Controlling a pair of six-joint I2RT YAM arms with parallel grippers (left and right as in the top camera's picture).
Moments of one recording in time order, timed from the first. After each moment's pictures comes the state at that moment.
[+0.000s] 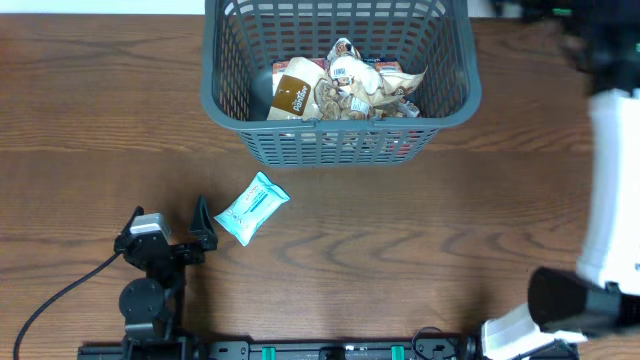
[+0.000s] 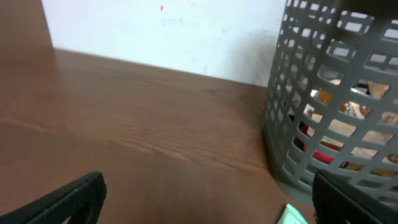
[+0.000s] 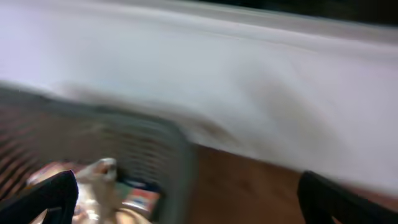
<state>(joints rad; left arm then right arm) 0.02 0.02 0.05 -0.17 -0.05 -0.16 -0.15 1.74 2.13 -0.82 -0.30 -0.10</state>
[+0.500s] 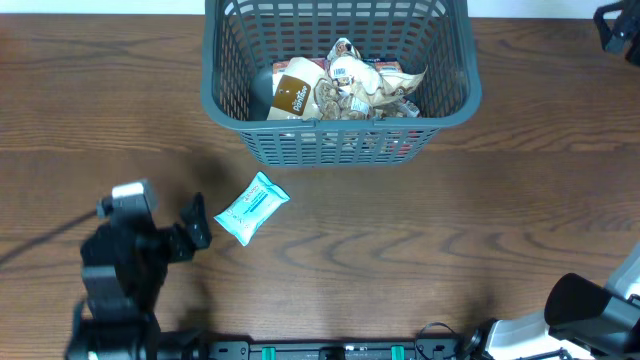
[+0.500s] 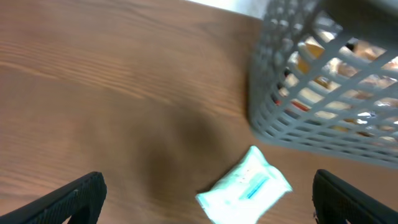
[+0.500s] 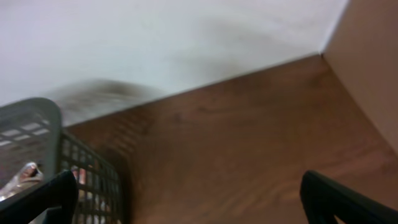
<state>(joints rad) 0.02 0.54 0.70 -0.72 0.04 -0.21 -0.47 1.70 2.09 -1.03 -0.28 0.03</state>
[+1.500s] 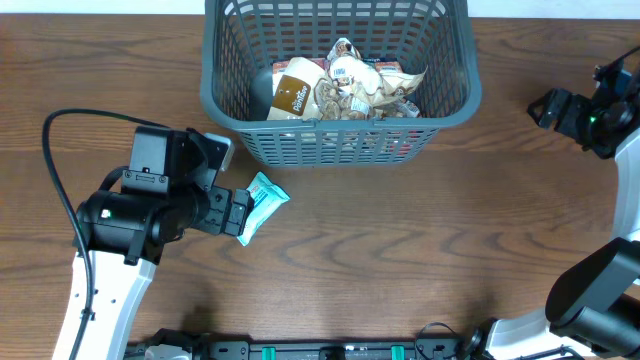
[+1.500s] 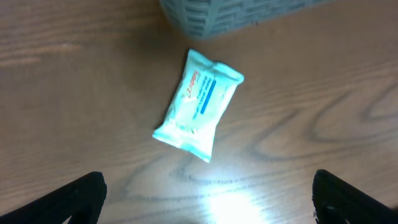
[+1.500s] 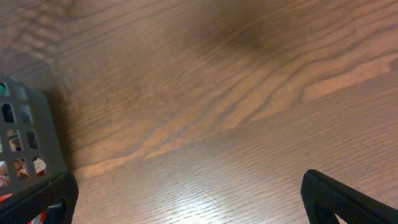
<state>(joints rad) -0.19 1.12 1.14 -1.14 0.16 0.10 -0.46 1.71 1.48 -0.81 -0.22 0.01</state>
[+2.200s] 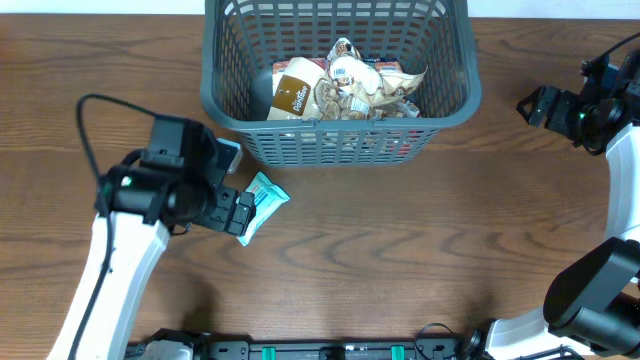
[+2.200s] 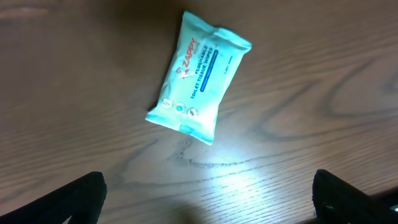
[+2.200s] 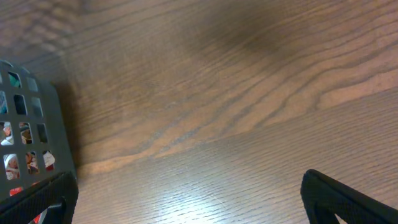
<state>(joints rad) -0.19 1.28 1.14 -1.17 0.16 0.15 -0.42 1.71 1.48 -0.80 -0.22 0.00</state>
